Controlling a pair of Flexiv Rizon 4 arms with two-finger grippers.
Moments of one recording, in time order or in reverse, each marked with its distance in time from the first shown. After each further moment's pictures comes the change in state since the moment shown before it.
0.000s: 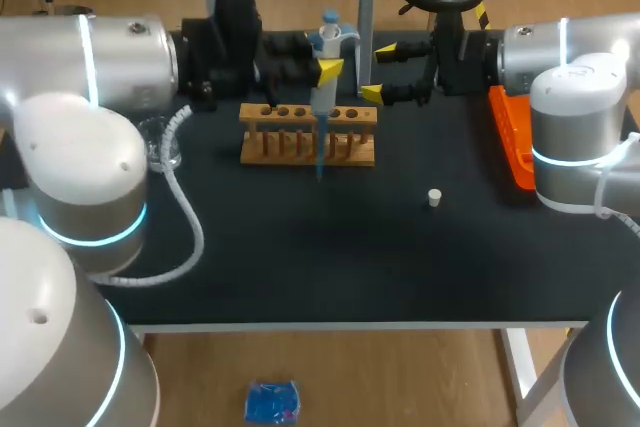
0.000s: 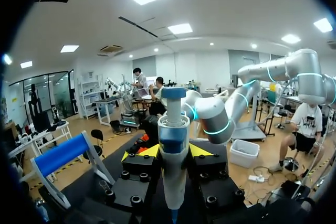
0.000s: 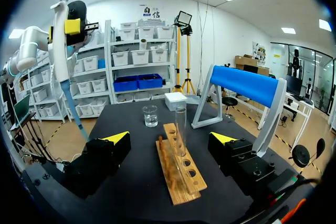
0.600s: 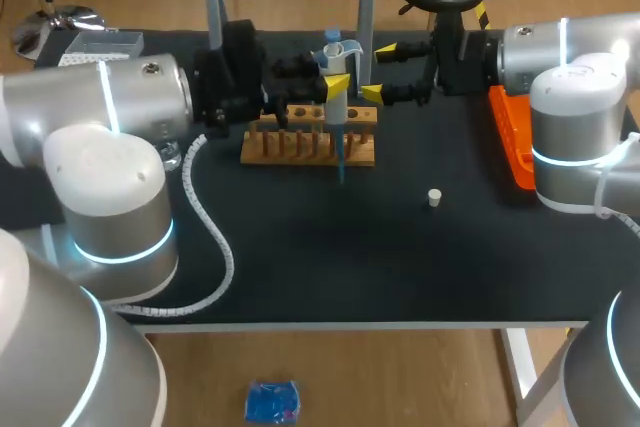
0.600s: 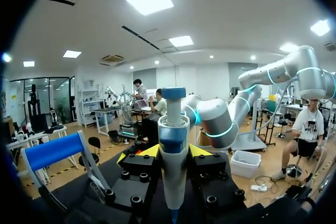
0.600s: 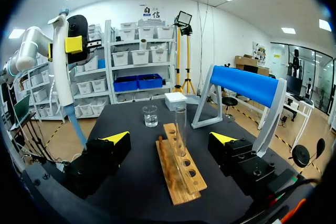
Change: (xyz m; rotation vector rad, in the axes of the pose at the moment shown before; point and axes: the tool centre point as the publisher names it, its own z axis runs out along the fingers) left arm -0.006 0.026 0.018 0.124 0.009 -0.014; right arm 0.000 0.000 0.000 0.000 0.000 0.000
